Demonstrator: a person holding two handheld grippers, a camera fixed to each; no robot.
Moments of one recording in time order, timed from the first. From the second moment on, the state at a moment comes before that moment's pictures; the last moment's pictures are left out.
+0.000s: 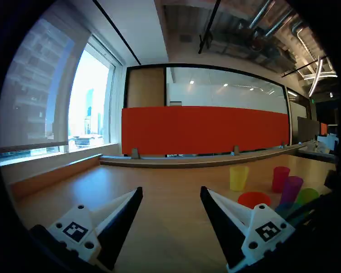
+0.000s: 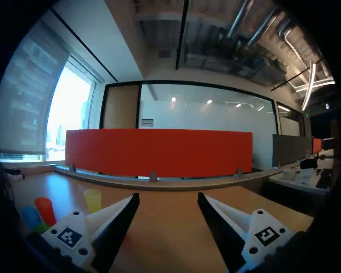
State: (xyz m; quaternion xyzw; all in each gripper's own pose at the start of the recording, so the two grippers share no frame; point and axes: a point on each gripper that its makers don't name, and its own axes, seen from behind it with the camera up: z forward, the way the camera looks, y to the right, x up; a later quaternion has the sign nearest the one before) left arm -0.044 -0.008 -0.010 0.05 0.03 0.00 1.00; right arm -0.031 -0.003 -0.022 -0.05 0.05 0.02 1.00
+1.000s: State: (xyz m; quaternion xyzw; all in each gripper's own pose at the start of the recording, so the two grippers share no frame) left arm -0.044 -0.008 -0.010 0.05 0.03 0.00 1.00; right arm -0.077 0.002 -0.022 -0.05 0.03 0.04 1.00
